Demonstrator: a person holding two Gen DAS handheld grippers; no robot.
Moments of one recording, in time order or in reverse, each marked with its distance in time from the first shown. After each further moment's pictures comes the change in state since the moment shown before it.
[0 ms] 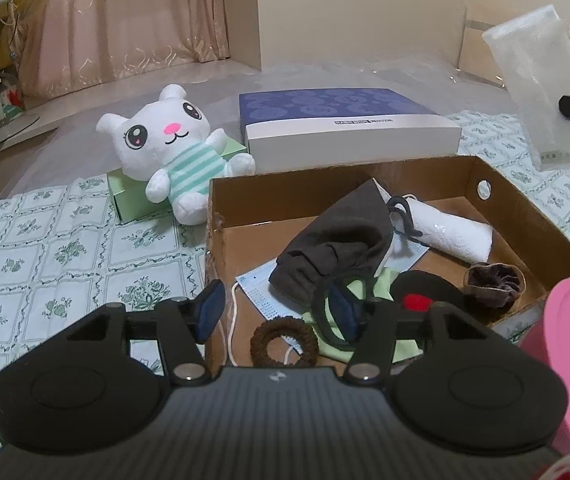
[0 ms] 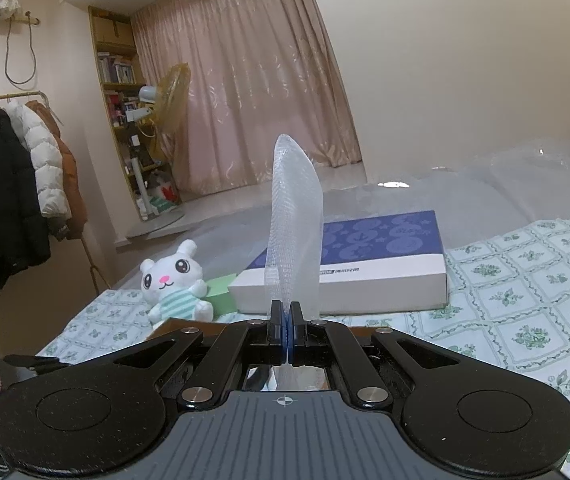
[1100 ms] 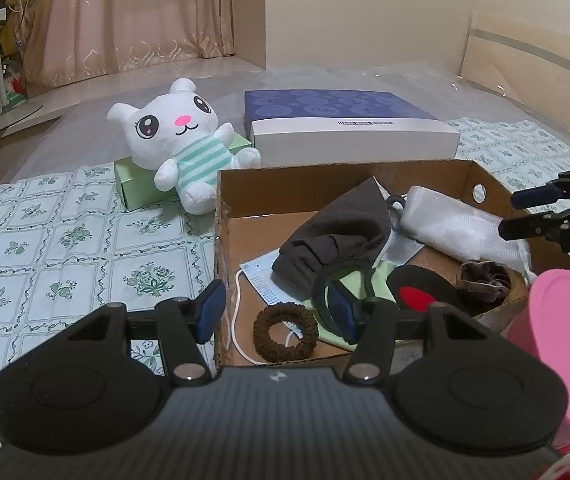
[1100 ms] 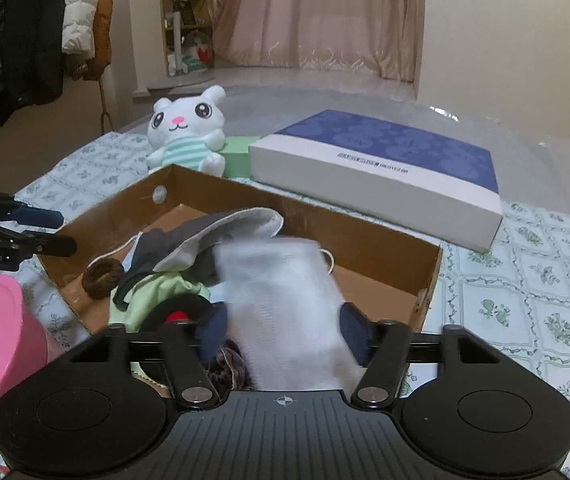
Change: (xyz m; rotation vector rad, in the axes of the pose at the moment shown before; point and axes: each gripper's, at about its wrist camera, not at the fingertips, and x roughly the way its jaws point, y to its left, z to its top) left arm -0.013 0.005 -0.006 -0.038 0.001 -0.011; right arm 0.074 0.021 -0.053 -0.297 0.351 0.006
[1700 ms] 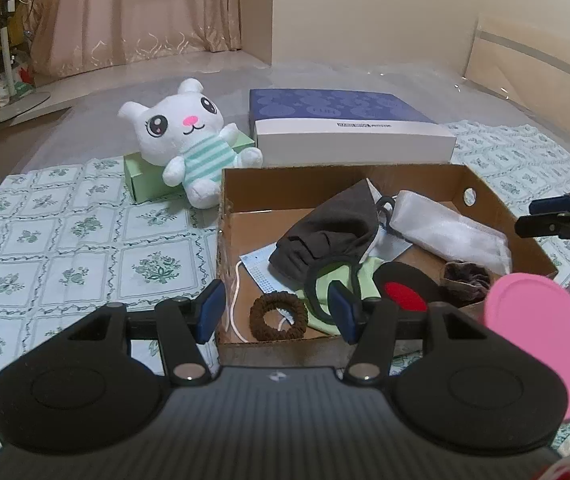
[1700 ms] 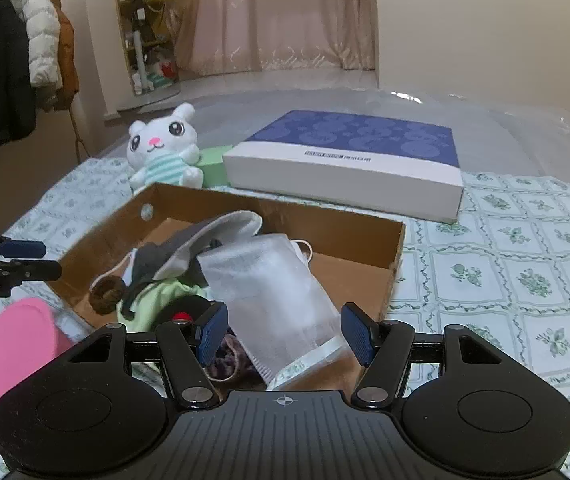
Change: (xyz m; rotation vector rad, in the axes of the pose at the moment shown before) left arm -0.030 -0.005 0.005 -0.031 0.022 0.011; right arm -0.040 -0.004 0.000 0.142 -0.003 -0.047
